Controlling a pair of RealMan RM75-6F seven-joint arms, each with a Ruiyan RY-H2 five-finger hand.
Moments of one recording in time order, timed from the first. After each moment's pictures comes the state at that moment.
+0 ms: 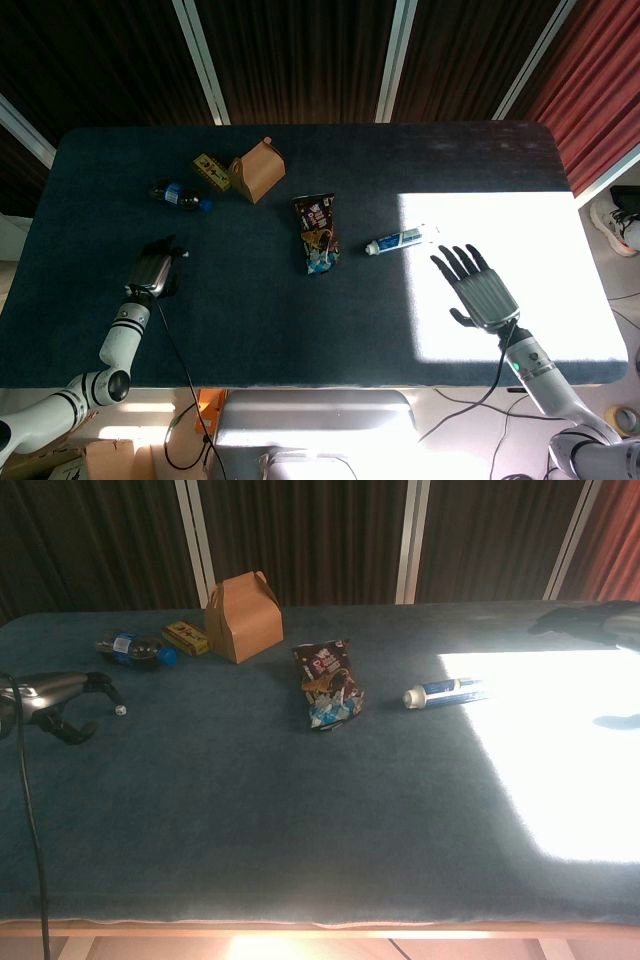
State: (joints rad) left arm -0.73 -1.63 -0.19 -0.97 0.90 0.71 0.22; right arm 0.51 -1.22 0.04 -1.55 -1.39 1.09 -0.30
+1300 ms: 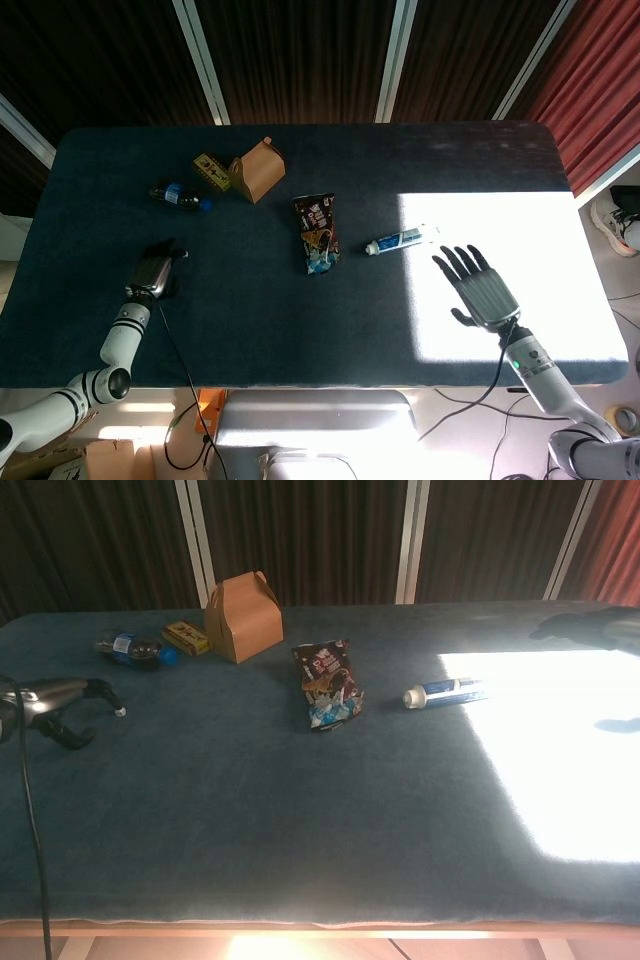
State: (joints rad) left arm -0.73 -1.63 -0.19 -0.95 0.87 0.67 0.24; right arm 0.51 -1.22 0.05 -1.54 -1.39 1.06 -0.29
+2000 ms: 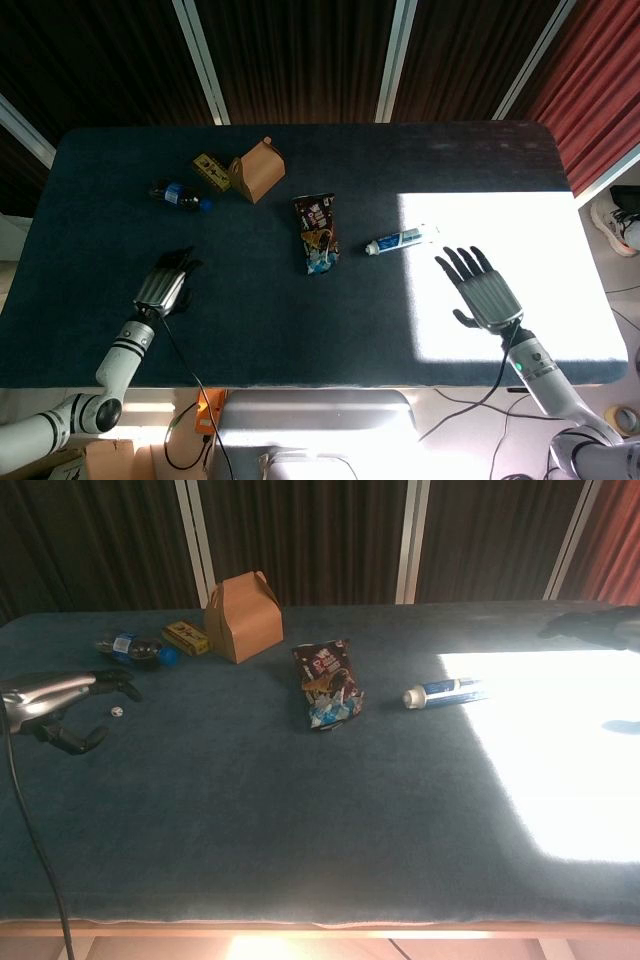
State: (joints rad) left arm -0.65 -1.49 -0.12 -1.28 1.10 0.89 0.20; right arm 0.49 -1.22 0.05 -1.53 -1.41 1.09 -0.27
